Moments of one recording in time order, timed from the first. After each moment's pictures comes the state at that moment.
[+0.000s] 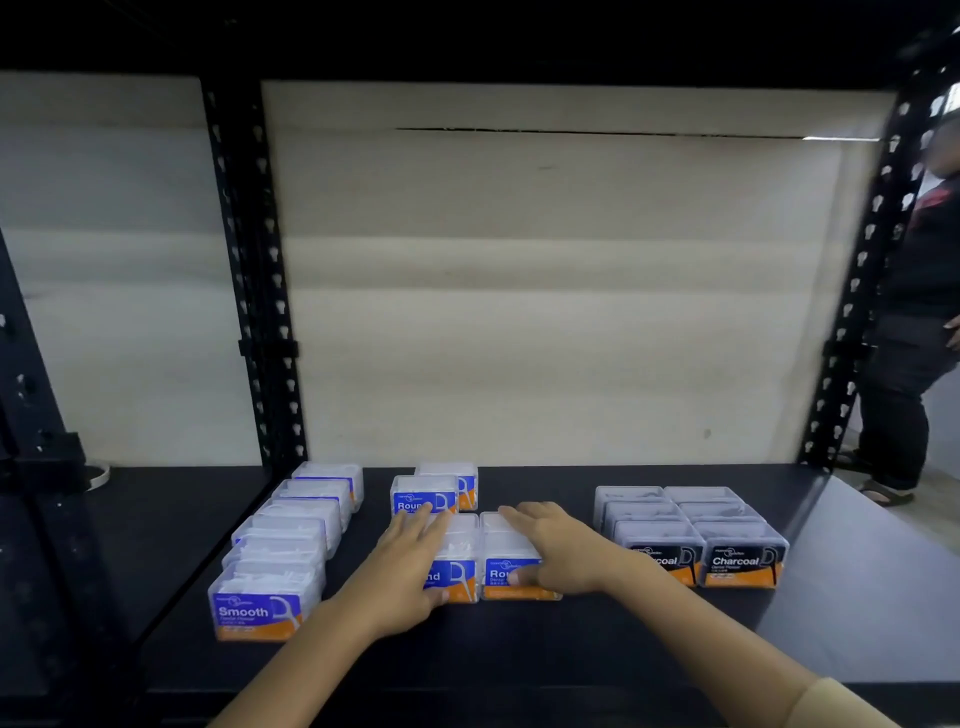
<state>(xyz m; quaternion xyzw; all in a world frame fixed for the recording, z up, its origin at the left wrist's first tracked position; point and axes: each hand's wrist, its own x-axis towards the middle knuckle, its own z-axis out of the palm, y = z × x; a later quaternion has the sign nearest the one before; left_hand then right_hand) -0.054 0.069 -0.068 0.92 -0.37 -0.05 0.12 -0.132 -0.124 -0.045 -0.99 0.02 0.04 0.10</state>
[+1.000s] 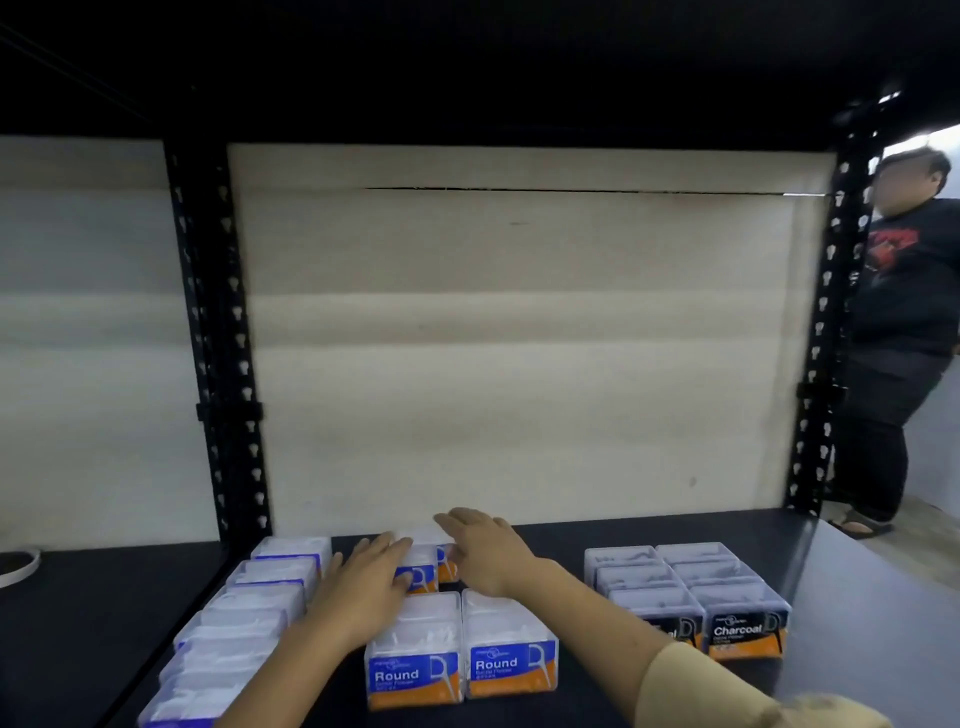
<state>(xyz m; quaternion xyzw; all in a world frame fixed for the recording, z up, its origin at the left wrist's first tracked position) 0.004 0.047 -0.042 0.94 -0.30 -0.01 0.13 -0.045 -0.115 -0.029 -0.99 0.02 -0.05 0.10</state>
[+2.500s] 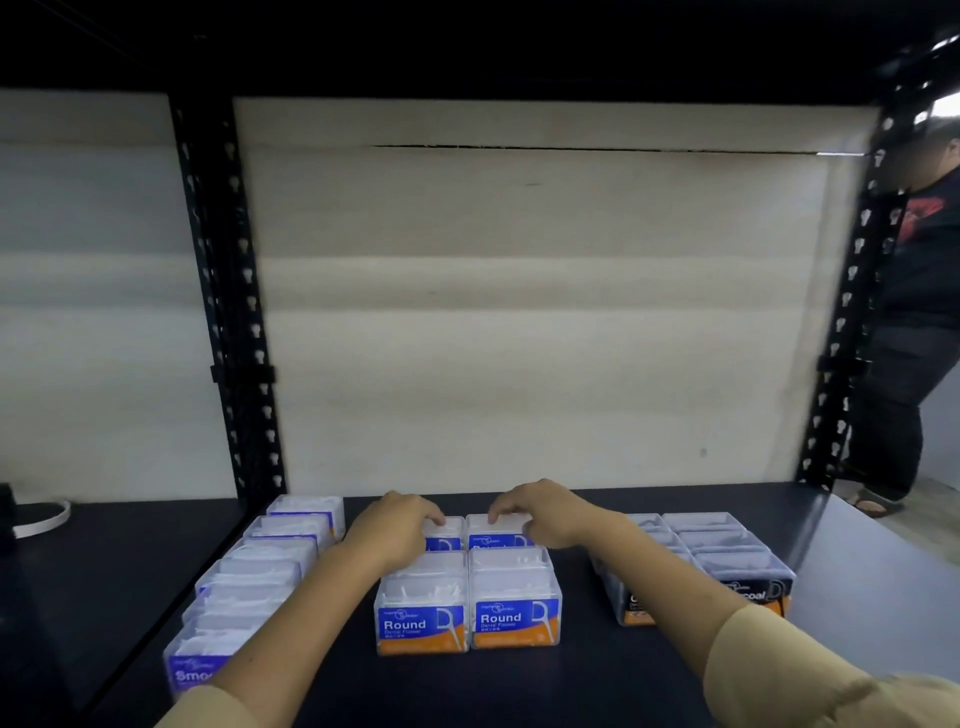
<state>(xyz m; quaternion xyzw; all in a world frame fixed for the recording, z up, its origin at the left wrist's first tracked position) 0.007 0.024 -0.027 0.93 -0.34 -0.02 0.11 -0.070 -0.168 -0.020 -0.99 -0.01 0.03 0.11</state>
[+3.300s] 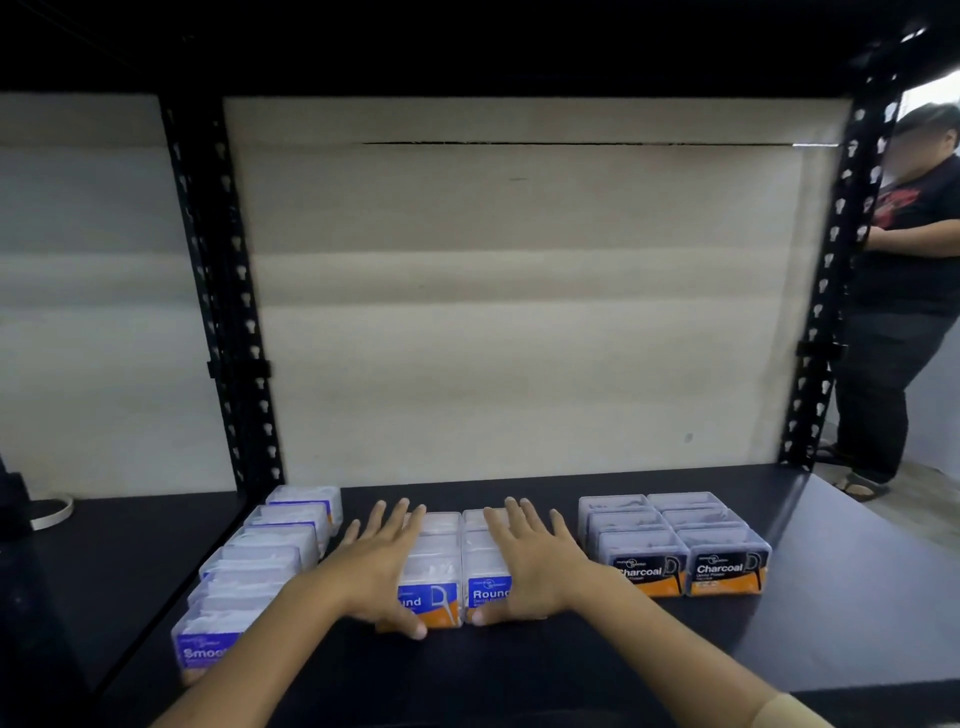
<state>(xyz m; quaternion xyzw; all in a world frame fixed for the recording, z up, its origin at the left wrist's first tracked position) -0.023 0.063 -0.047 0.92 -0.39 -0.08 -0.02 -0.126 -0.122 -0.053 -1.00 0.06 0.04 0.02</state>
